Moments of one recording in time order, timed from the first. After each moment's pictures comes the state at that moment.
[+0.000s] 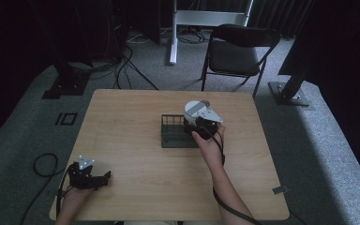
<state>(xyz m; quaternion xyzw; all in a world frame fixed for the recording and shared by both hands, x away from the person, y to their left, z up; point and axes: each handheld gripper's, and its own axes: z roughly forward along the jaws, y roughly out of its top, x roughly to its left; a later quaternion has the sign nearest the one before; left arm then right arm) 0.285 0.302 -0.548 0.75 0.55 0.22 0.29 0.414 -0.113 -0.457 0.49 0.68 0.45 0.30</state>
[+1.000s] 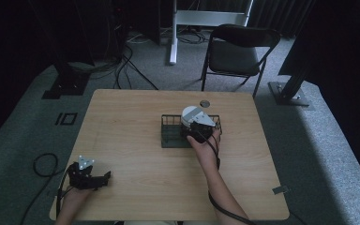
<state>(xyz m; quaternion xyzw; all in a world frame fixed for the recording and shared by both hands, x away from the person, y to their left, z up) 0.284 0.302 -0.548 0.75 0.55 0.22 0.29 0.412 -0.100 -0.478 0.50 0.69 0.42 0.32</state>
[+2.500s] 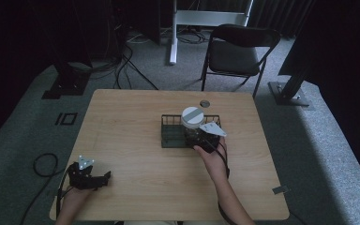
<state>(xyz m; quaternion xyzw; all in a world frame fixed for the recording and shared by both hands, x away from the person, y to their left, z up) 0.284 0.302 -0.548 0.75 0.55 0.22 0.29 0.375 -0.123 -0.472 0.47 0.69 0.46 0.30</state>
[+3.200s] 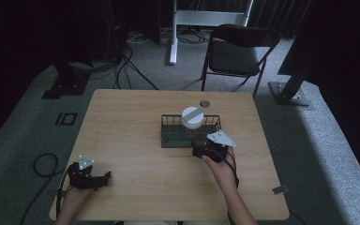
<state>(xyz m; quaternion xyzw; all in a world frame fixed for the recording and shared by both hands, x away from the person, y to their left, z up) 0.284 0.302 -0.548 0.75 0.55 0.22 0.29 0.345 -0.147 -0.479 0.47 0.69 0.46 0.30</state>
